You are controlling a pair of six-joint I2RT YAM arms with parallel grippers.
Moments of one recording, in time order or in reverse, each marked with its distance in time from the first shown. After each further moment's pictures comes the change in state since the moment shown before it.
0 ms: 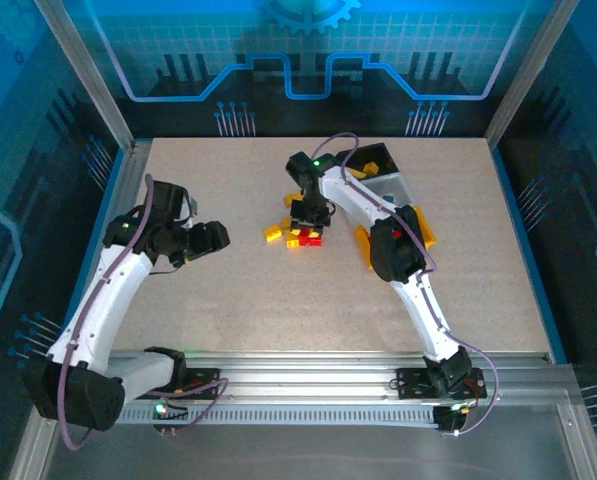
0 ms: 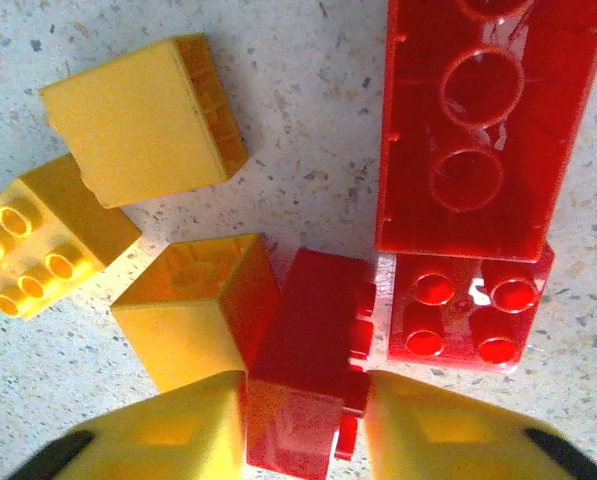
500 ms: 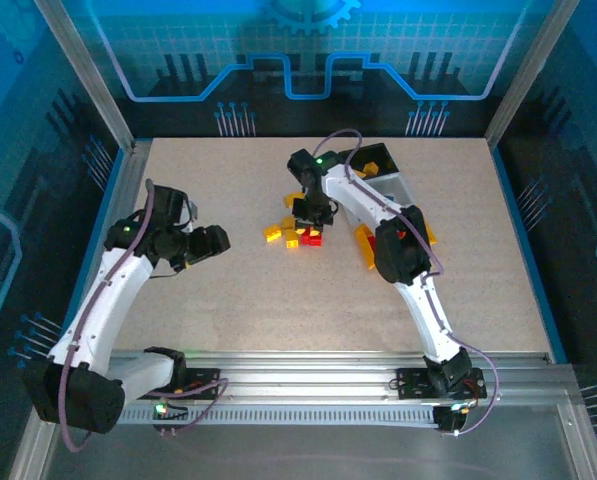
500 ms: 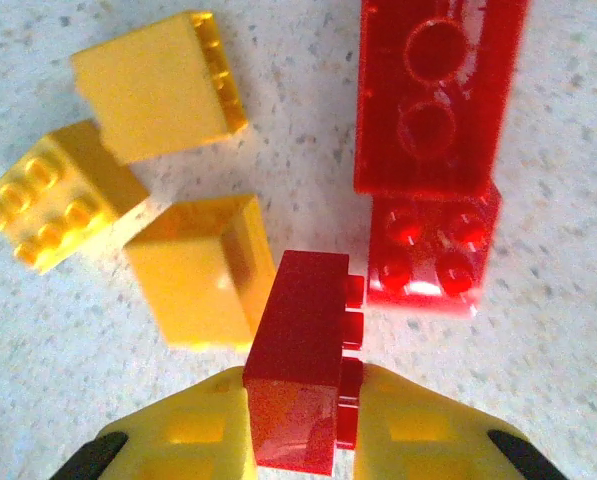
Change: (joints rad) left arm 0.007 -0.010 -0.053 0.026 0.032 -0.009; right arm 0.001 -0.098 -0.062 -0.006 0.018 -0.019
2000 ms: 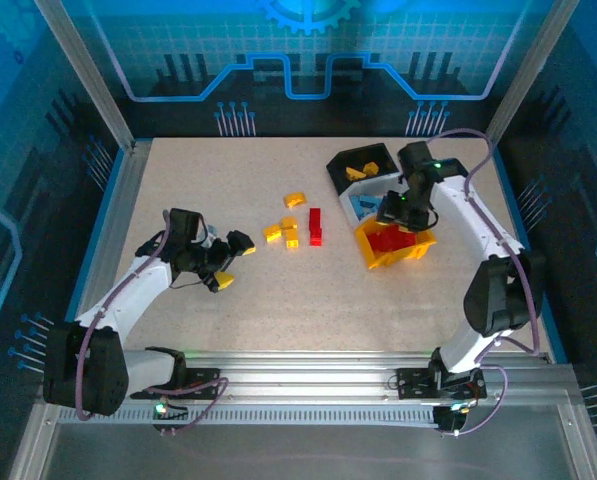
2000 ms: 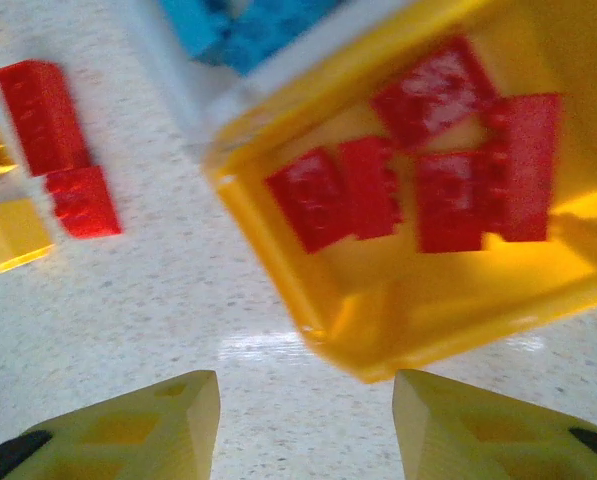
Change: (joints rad) left arm -0.001 0.090 -0.344 0.491 0.355 -0.405; right arm -0.358 -0.694 -0.703 0.158 0.055 -0.178
